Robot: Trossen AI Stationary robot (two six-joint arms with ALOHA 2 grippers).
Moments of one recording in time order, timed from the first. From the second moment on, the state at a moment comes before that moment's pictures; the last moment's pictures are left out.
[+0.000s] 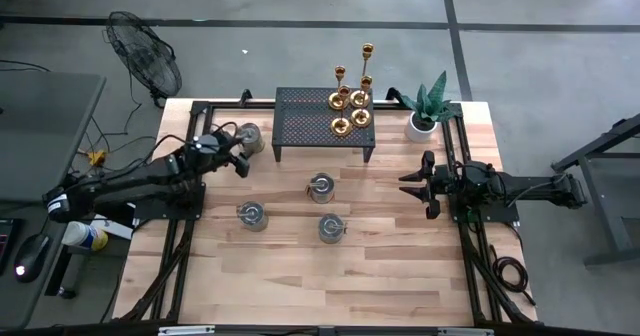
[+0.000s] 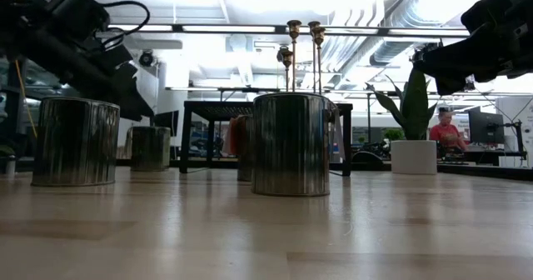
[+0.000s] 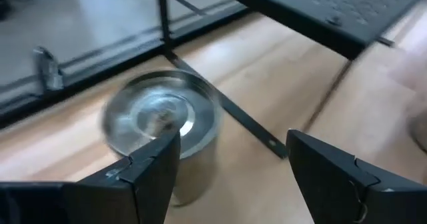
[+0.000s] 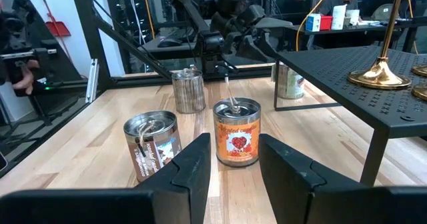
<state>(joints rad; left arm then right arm) 0.46 0.56 0.21 -0.09 -0.30 -0.22 -0.03 0.08 0.01 0.03 0.00 0.08</state>
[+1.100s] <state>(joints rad) 0.31 0.57 0.03 0.07 -0.67 -0.39 -0.03 0.08 0.01 0.03 0.00 0.08</state>
